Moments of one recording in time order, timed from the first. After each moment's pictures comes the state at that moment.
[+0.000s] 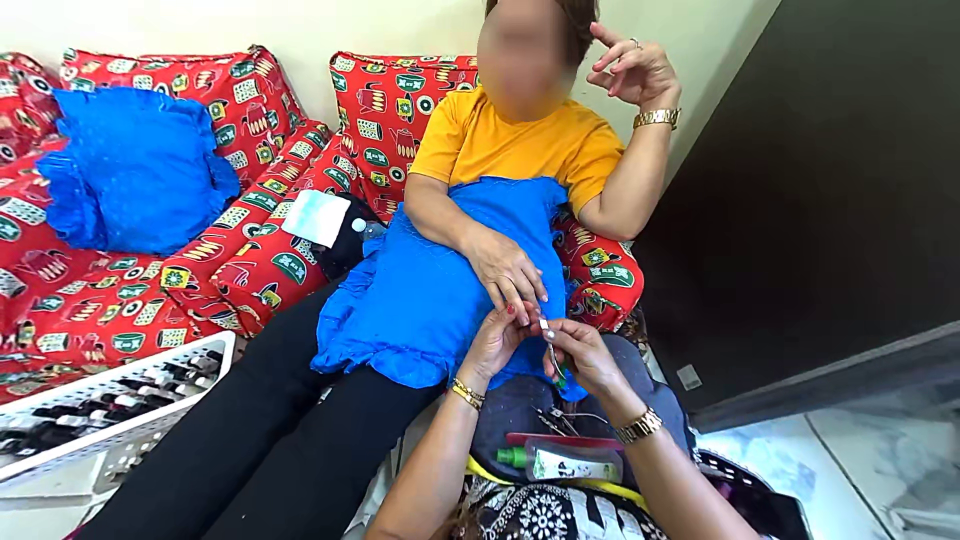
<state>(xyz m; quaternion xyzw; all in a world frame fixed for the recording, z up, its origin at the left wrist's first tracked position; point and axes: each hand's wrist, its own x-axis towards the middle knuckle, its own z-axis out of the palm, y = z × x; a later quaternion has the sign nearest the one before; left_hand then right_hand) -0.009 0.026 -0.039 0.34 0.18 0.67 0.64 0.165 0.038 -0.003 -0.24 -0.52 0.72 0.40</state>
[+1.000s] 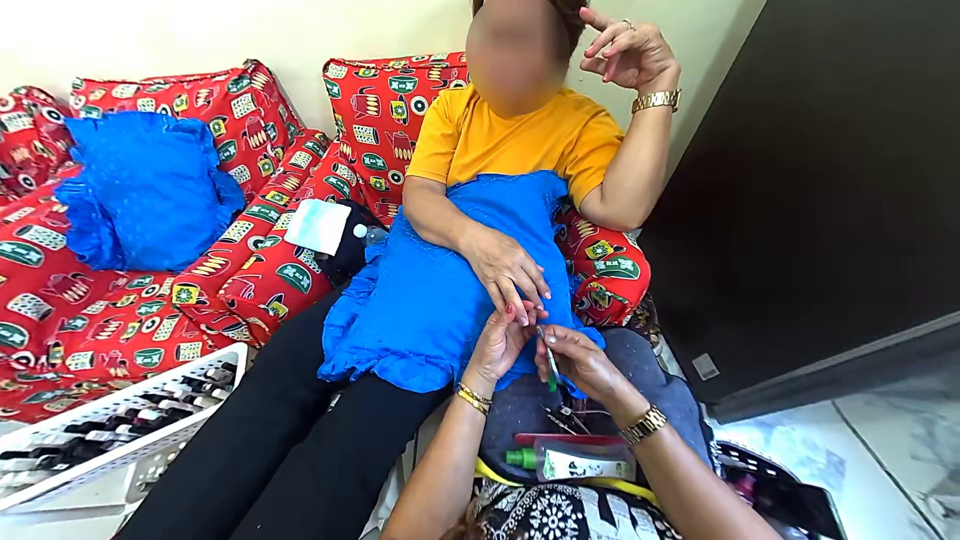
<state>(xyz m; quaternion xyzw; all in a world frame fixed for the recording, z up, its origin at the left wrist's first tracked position) -0.009 0.025 -0.043 0.35 0.15 0.67 0.64 0.163 0.037 -0.021 -0.18 -0.52 0.77 0.33</state>
